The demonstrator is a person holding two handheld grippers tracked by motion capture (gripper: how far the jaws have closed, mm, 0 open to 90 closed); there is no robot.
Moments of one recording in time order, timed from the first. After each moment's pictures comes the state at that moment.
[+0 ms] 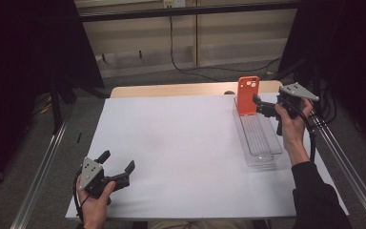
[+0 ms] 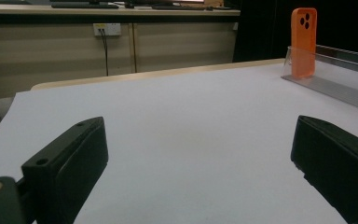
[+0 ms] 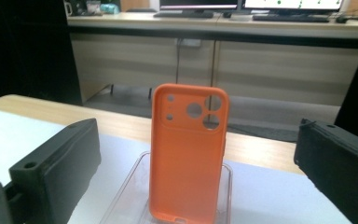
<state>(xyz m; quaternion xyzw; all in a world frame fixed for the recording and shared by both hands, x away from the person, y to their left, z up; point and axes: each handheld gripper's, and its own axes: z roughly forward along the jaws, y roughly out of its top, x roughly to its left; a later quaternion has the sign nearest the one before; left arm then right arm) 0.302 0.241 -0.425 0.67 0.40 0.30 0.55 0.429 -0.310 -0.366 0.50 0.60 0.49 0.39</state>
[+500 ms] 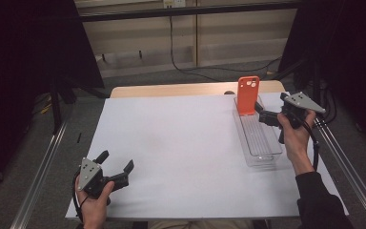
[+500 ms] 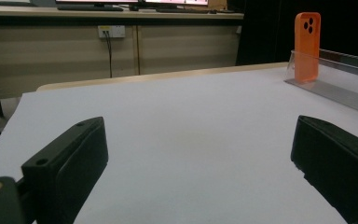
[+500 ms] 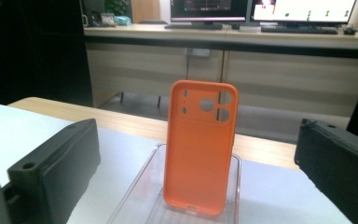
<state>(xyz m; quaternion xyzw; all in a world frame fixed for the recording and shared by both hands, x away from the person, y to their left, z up) 0.300 0.243 -0.424 0.66 0.41 0.30 0.55 0.400 -0.310 -0.373 0.48 0.60 0.51 0.39</state>
